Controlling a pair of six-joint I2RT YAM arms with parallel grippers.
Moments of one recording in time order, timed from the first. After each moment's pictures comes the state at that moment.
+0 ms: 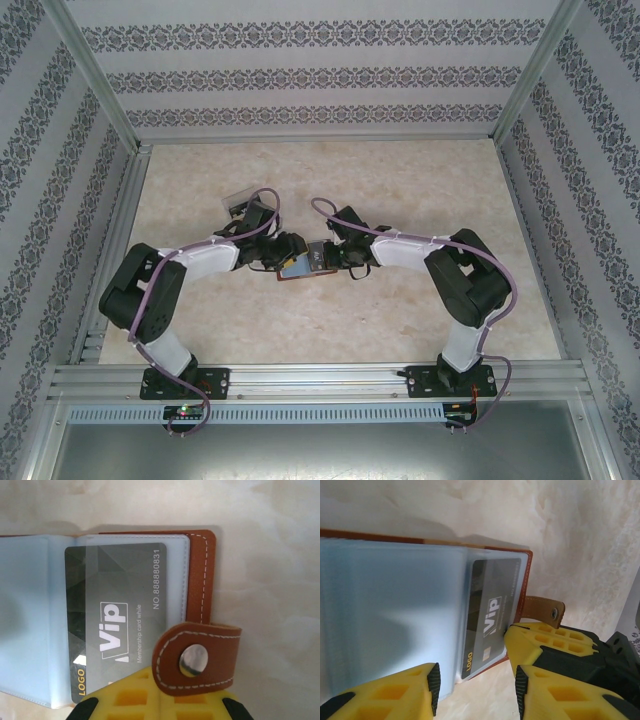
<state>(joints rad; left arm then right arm) -0.46 1.68 0.88 -0.11 0.43 -1.00 0.64 1.81 1.01 -0.25 -0.16 0.55</state>
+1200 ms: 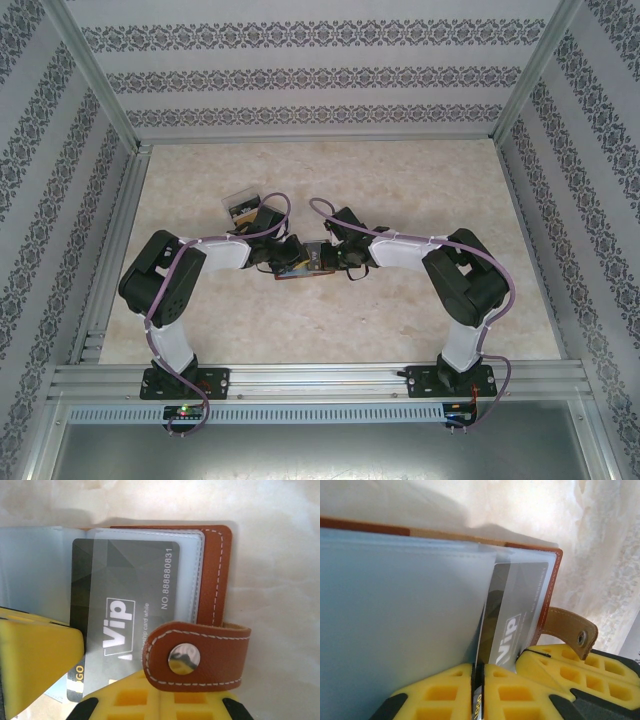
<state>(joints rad) -0.48 1.81 0.91 -0.05 0.45 -1.01 0.66 1.82 1.01 -0.23 -0.19 0.57</state>
